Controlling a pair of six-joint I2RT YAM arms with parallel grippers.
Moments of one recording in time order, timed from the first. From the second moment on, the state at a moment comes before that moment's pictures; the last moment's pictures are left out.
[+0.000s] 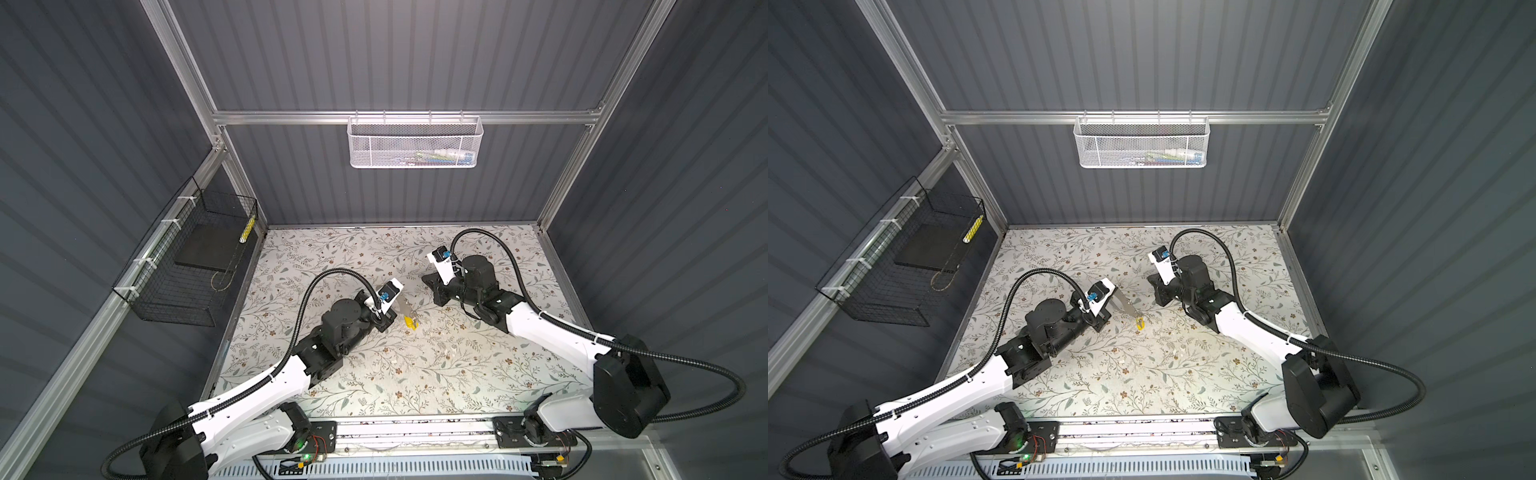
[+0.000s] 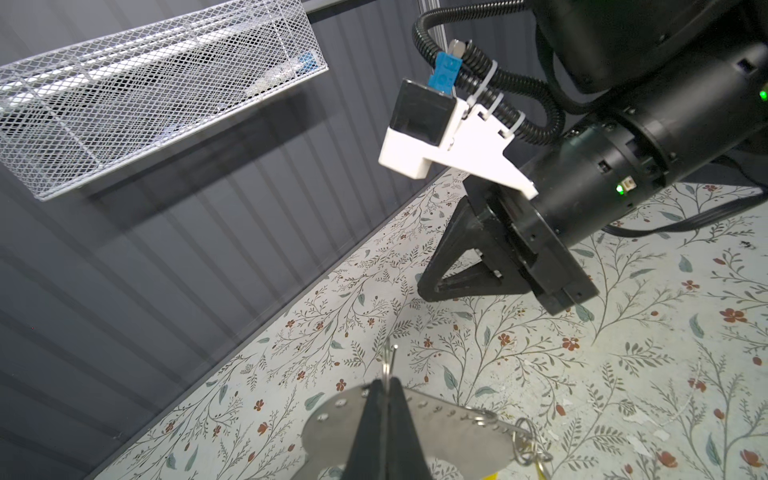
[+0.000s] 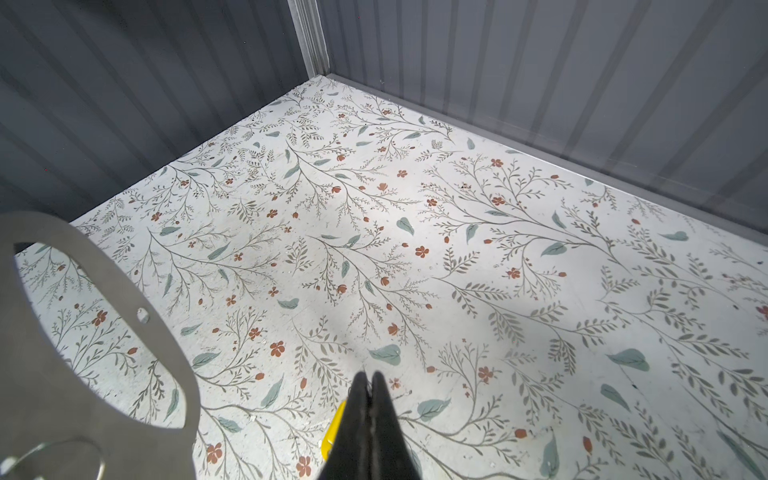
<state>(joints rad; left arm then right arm) -0.87 1.01 0.65 0.23 -0.15 0.34 0.56 1.42 0.89 0.08 -0.26 -0.01</state>
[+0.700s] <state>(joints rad) -0.87 0.95 0.65 0.16 -0.16 0.34 0.56 1.81 0.86 0.21 -0.38 0.13</state>
